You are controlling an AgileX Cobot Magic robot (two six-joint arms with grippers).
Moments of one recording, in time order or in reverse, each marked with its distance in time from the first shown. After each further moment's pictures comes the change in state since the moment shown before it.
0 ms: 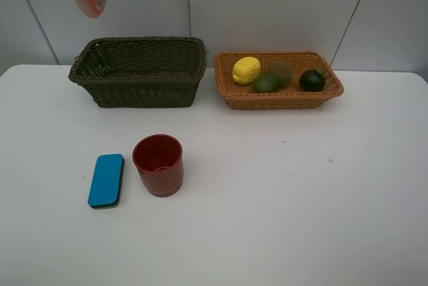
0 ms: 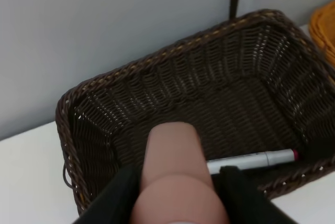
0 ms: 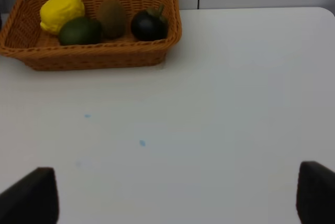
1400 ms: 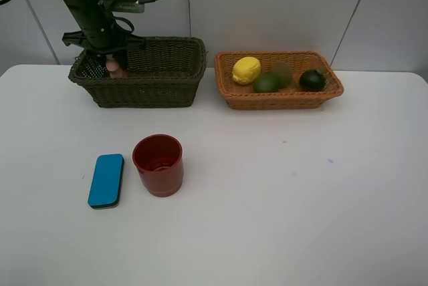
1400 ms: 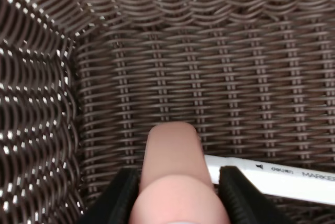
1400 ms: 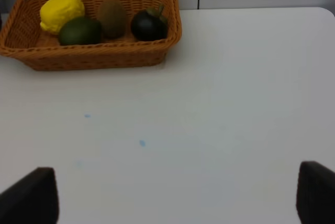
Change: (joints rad) left arm 0.000 0.561 -0.245 0.096 0.068 -0.334; right arm 0.000 0.000 0.000 0.000 0.000 0.000
